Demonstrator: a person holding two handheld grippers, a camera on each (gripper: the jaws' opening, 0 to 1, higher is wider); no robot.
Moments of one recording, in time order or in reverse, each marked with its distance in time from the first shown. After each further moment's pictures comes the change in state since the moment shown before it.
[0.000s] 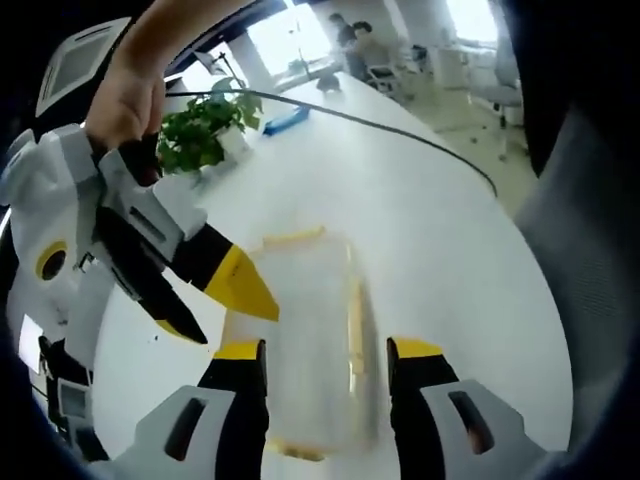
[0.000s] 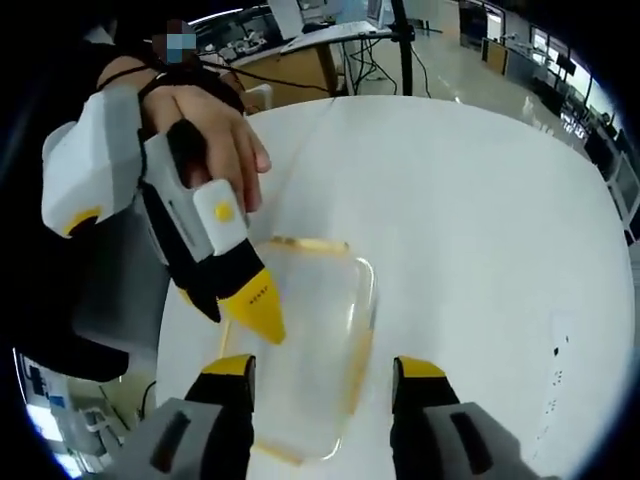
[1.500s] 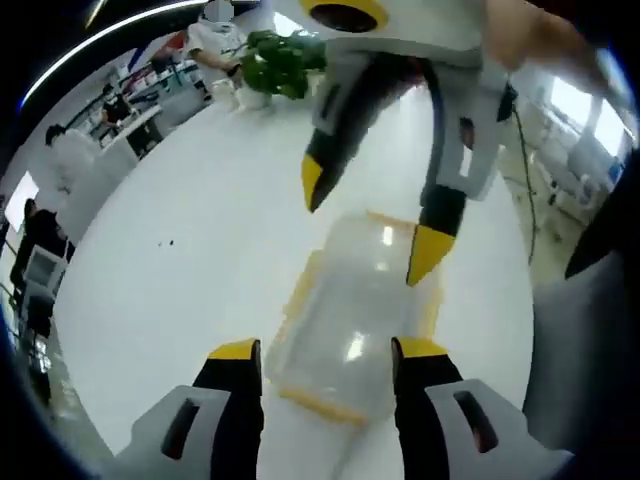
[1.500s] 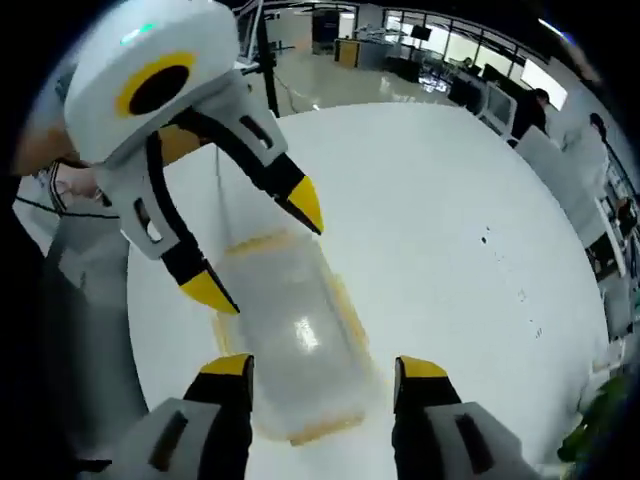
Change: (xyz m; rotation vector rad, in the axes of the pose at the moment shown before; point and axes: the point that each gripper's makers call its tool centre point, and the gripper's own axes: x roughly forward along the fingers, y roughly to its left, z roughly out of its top) left arm -0.025 0.059 -0.035 -0.556 0.208 0.162; right arm -0.021 0.018 -0.031 0.561 -0.159 -0.464
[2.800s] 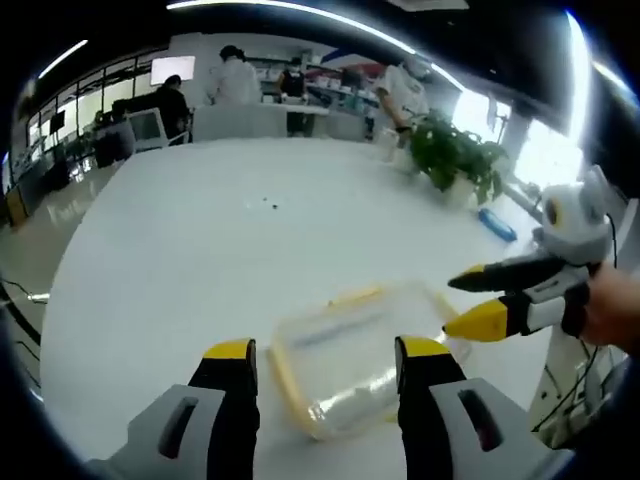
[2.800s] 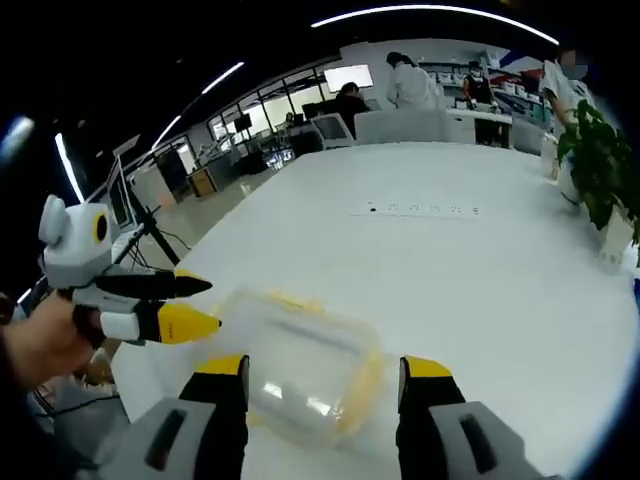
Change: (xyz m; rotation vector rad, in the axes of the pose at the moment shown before) left arm -0.016 0.003 -0.021 -0.680 -0.346 0.196; right arm -0.010 -0.004 -0.035 0.663 -0.495 -0.125
